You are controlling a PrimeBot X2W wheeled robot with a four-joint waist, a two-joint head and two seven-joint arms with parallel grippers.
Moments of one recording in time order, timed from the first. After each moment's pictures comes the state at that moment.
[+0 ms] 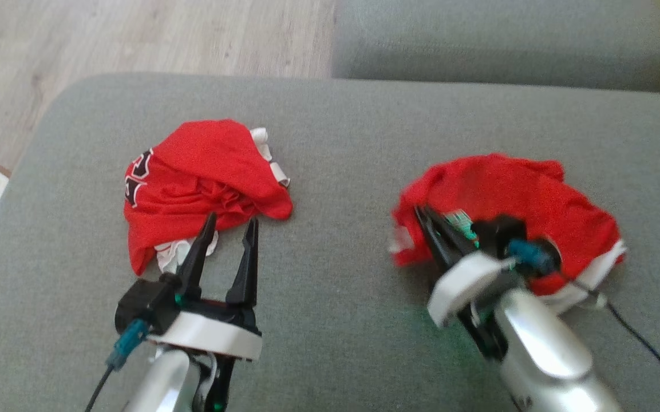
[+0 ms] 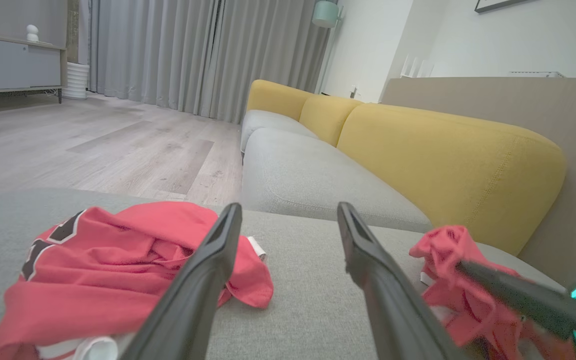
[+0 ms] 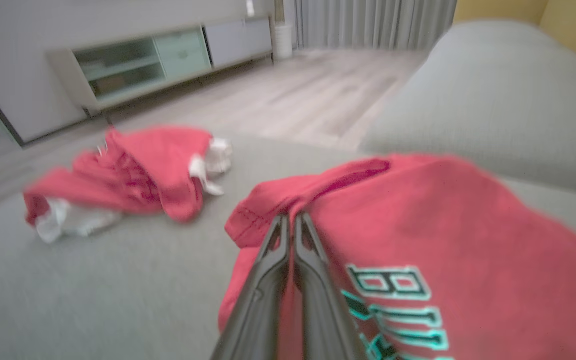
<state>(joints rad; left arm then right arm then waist) -0.20 0.09 -0.36 0.30 -0.42 -0.11 -0.25 -0.38 -0.06 0.42 0.63 0.22 0.13 -0.13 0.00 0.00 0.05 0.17</state>
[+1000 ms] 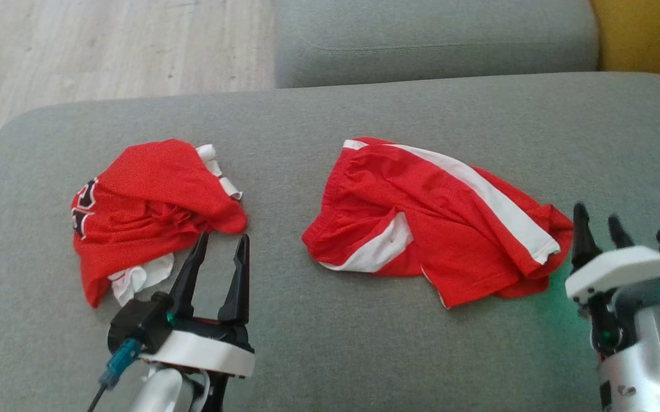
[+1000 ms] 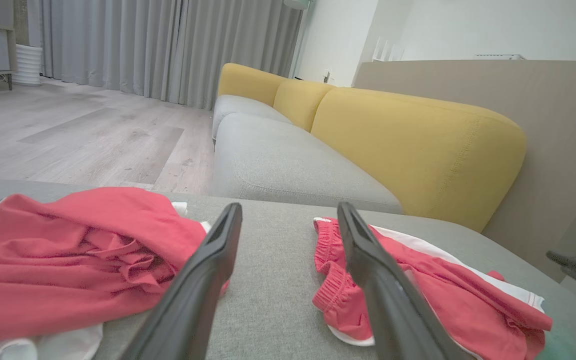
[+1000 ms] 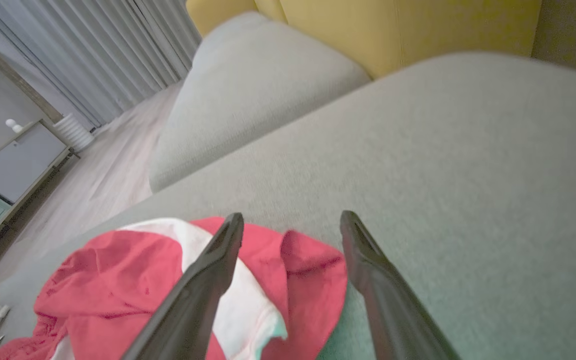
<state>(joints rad) -0.13 0.09 -0.32 0.28 -0.40 -0.12 -0.25 -0.32 -0.07 -0.22 0.62 0.35 0.13 0.04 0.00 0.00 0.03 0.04</state>
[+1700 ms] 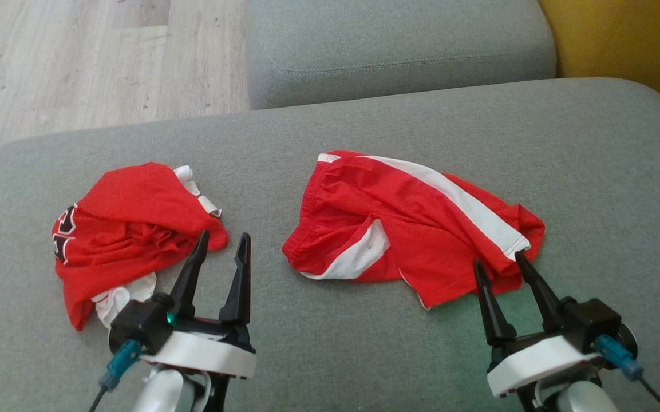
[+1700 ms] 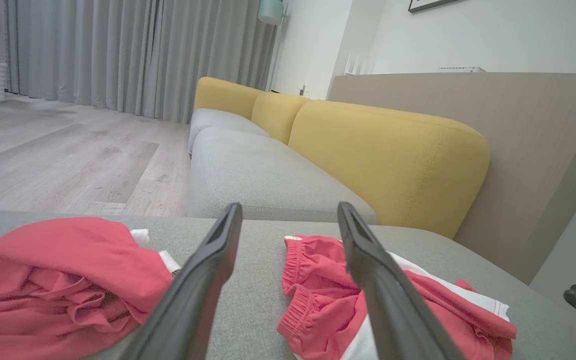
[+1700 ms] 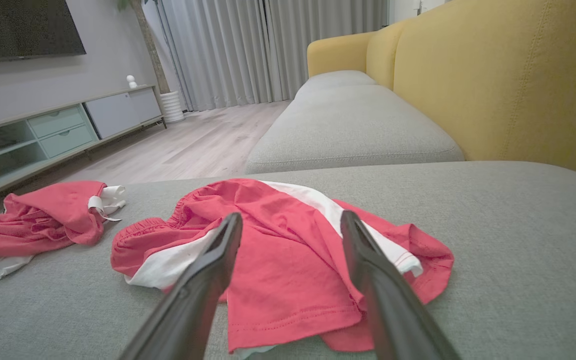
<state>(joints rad) -0.13 0.08 -0.31 0.28 -0.40 -0.12 -0.25 0.02 -0.05 0.14 0.23 0.15 0.13 -0.18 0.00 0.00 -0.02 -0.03</state>
